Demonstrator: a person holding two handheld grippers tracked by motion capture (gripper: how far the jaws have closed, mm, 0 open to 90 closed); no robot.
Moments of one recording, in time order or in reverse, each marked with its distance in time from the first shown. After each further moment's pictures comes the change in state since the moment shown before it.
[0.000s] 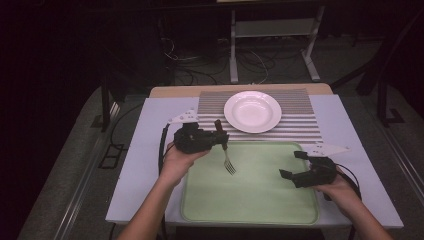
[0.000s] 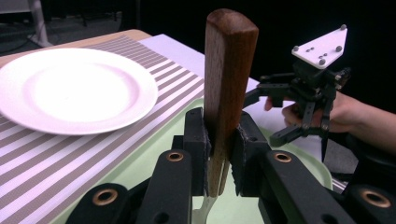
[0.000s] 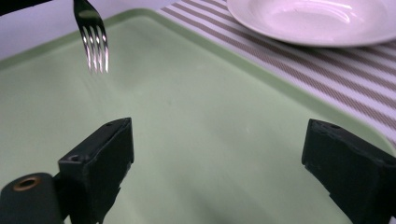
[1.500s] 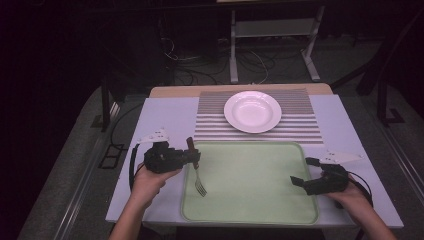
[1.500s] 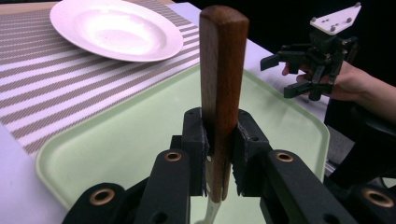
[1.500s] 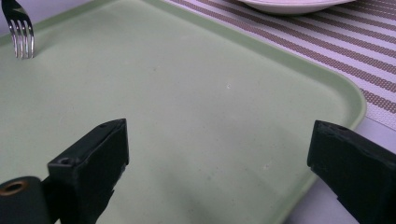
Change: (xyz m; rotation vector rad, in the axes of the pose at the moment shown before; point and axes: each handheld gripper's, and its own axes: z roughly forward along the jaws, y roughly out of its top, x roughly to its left) left arm 0.000 -0.044 -0.056 0.062 0.073 -0.081; right arm -0.010 -0.025 -0.016 0.016 -0.020 0.024
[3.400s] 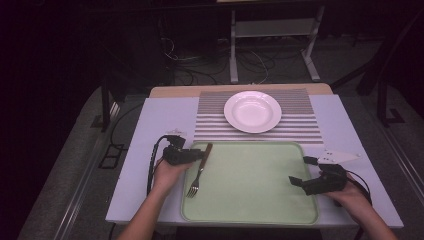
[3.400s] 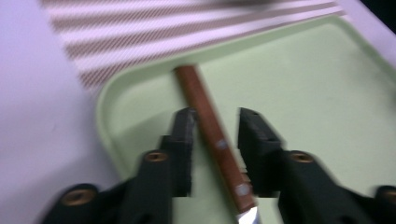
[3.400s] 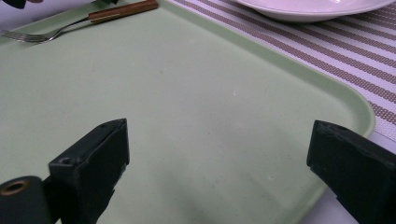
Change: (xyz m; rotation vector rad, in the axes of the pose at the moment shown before) left arm 0.061 -0.032 0.067 0.152 0.194 -0.206; right arm 0.001 0.004 0.002 -0.005 0.017 -0.041
